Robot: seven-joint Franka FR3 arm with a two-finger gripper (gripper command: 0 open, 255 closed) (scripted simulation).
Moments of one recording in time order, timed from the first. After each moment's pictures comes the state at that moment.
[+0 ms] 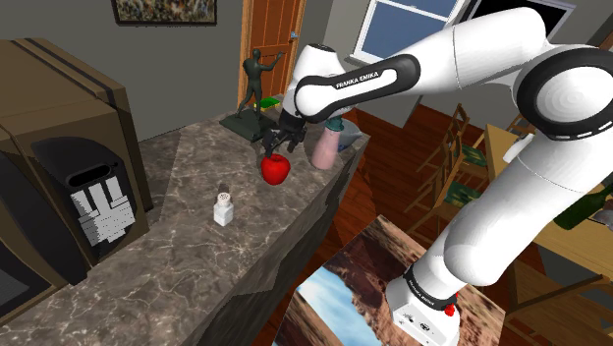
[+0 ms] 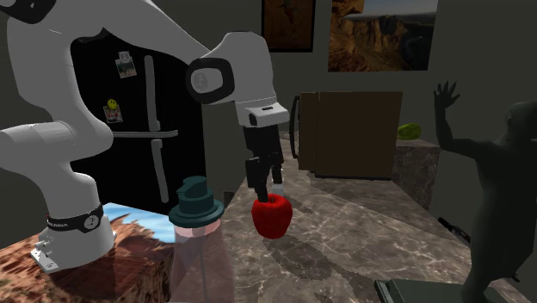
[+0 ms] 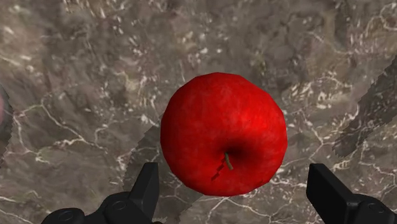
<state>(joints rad) 0.06 0.00 0.12 -2.22 0.08 2.37 0.15</state>
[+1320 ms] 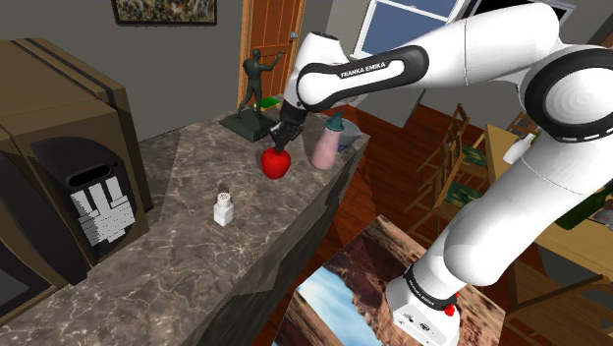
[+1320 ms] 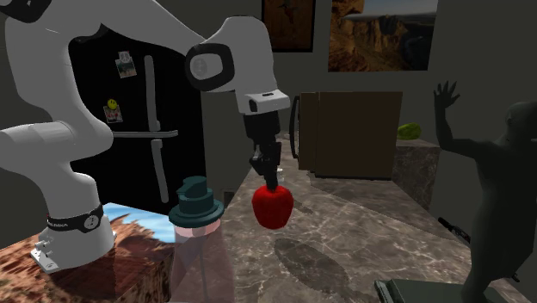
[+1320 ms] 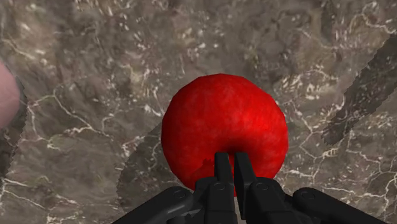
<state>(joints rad) 0.06 -0.03 0.12 -2.18 0.08 2.30 0.15</state>
